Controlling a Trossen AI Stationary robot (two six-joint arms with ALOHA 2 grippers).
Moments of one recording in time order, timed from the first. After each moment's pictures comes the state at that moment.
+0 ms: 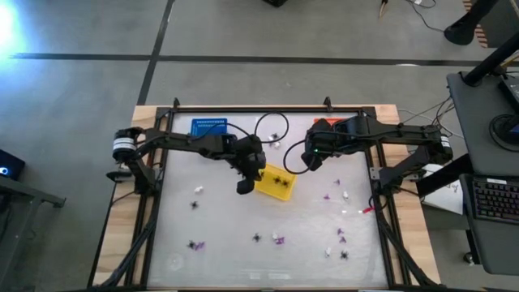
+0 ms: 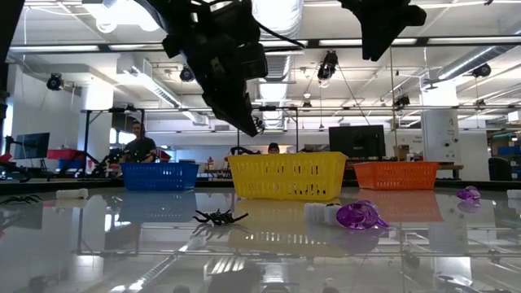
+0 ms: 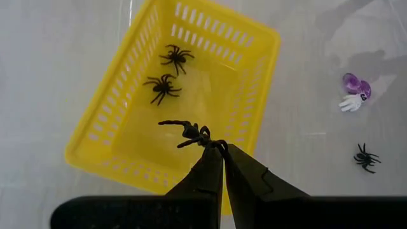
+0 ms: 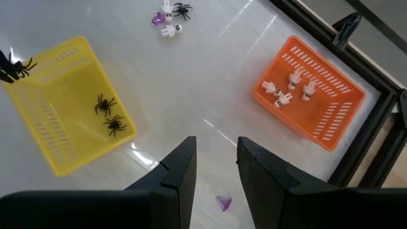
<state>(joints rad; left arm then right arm) 0.15 1.75 1.20 -0.44 0.31 0.07 -0.03 1.48 1.58 -1.43 0.37 0.81</state>
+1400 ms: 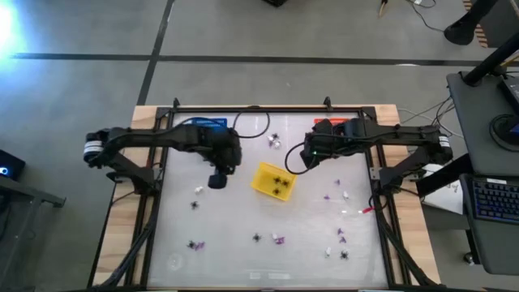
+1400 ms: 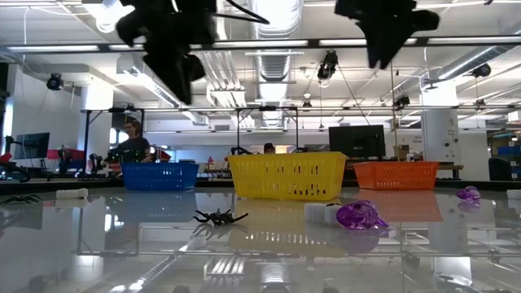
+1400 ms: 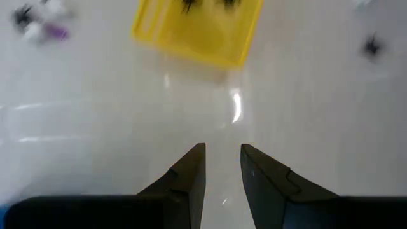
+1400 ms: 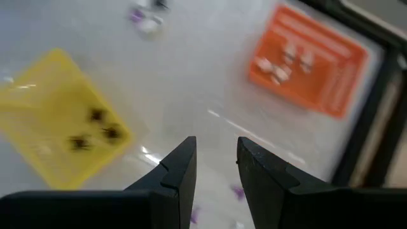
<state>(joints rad) 0.15 1.44 1.20 -0.93 0.11 0.24 -0.03 1.48 1.52 -1.46 0.36 1.04</state>
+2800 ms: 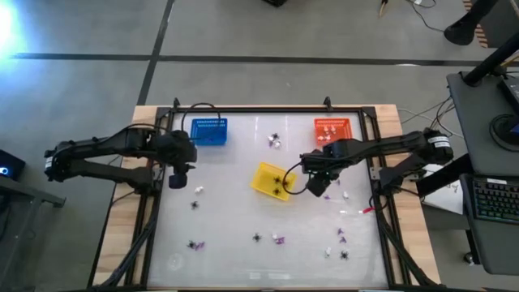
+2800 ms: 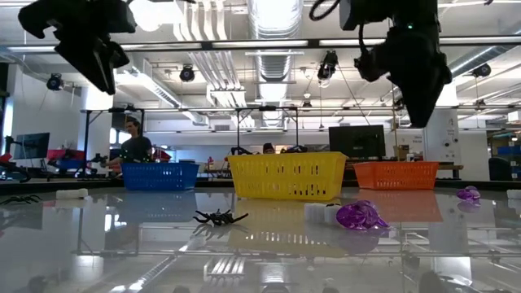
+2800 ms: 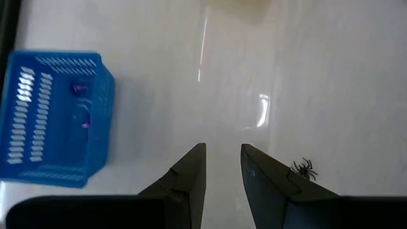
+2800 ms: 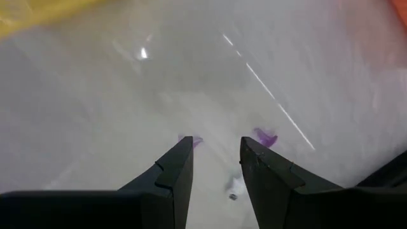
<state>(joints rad) 0.16 0.90 0.92 -1.11 -0.05 0.09 0.00 1.48 1.13 -1.20 0.02 0.73</state>
